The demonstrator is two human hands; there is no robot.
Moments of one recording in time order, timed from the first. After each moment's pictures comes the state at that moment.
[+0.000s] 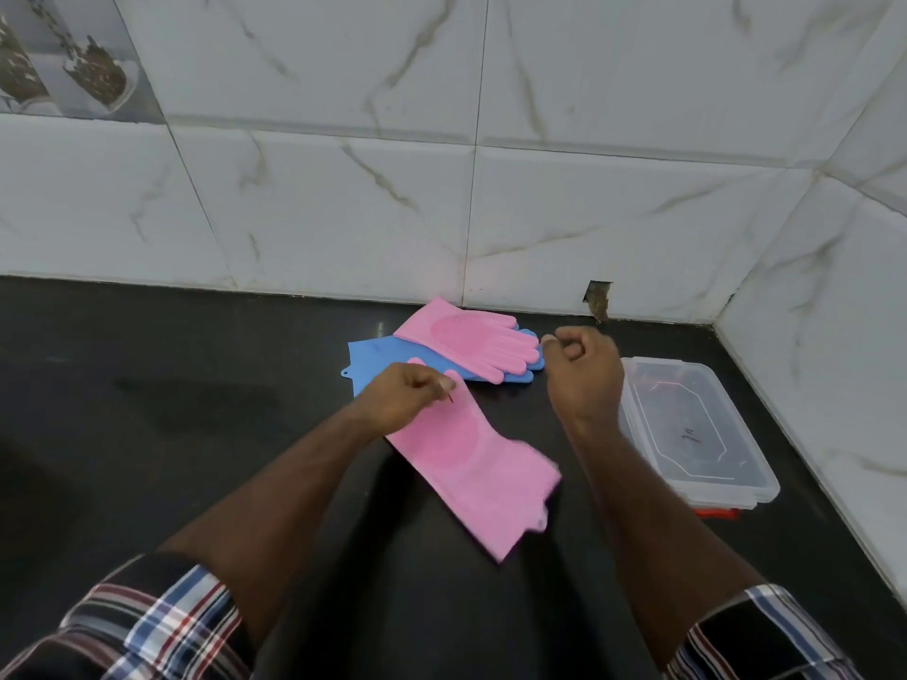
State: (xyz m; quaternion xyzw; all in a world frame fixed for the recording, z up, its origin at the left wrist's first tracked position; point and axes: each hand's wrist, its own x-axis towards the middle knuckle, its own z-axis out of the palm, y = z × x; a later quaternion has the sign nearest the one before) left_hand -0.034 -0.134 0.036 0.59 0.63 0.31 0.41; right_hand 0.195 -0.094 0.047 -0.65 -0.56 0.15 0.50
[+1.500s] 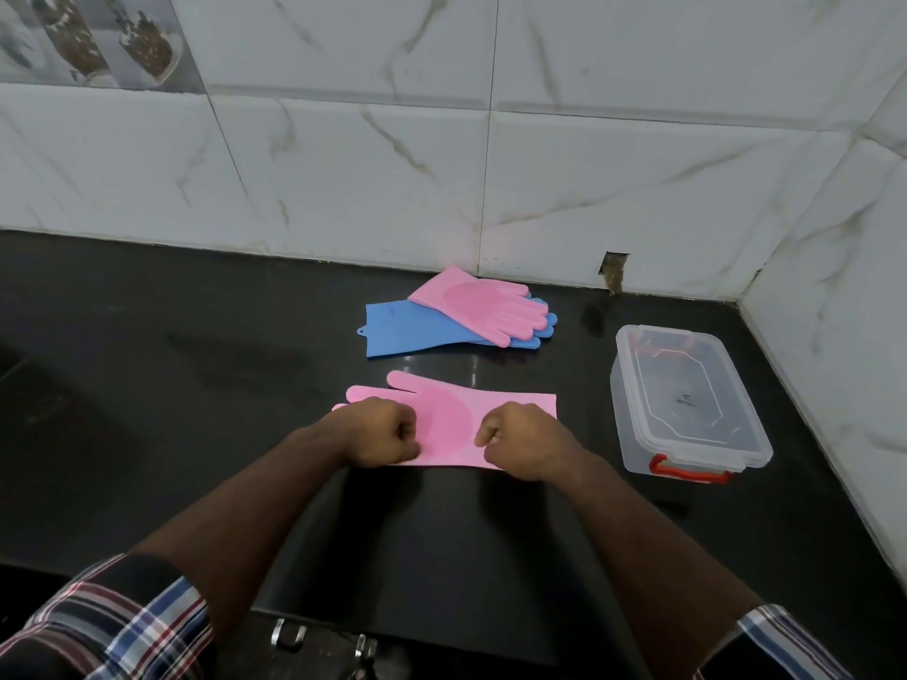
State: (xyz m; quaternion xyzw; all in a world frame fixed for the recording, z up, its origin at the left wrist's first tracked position) left_hand -0.045 -0.207 -0.003 0.71 0.66 -0.04 0.26; right_hand 0.192 -0.168 0.007 -0.53 -0.79 0.29 -0.02
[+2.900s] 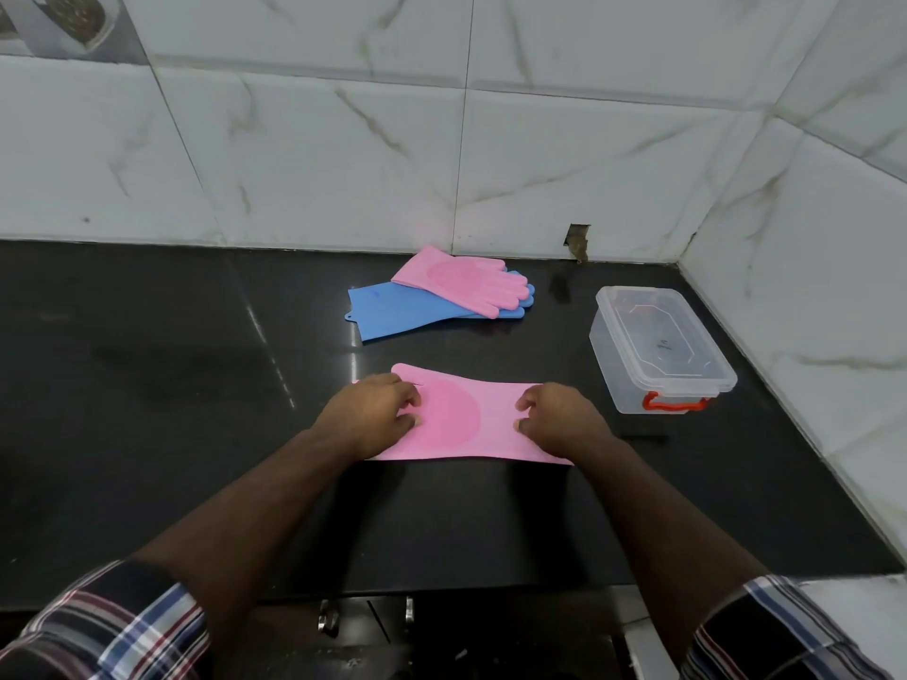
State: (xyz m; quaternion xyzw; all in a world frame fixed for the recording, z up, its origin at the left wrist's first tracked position) left_hand -0.075 -0.230 -0.008 0.79 0.59 0.04 0.14; right_hand 0.199 -0.203 -0.011 -0.67 -0.71 0.21 0.02
